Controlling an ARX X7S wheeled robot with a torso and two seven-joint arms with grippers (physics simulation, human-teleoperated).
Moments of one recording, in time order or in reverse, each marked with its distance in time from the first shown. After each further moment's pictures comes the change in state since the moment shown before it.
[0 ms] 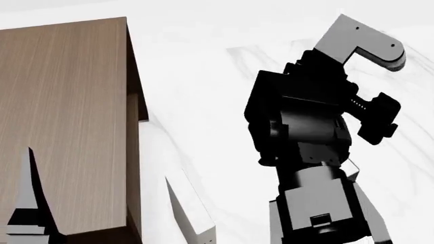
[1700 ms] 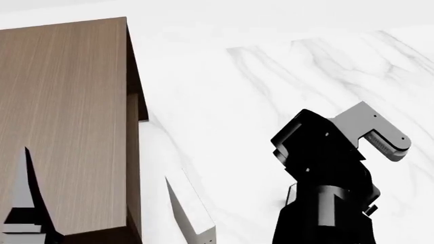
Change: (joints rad) left arm 0.001 0.000 -0.014 0.000 -0.015 -0.005 -0.008; right arm -0.041 0.009 0.977 0.170 -0.487 0.170 -0.181
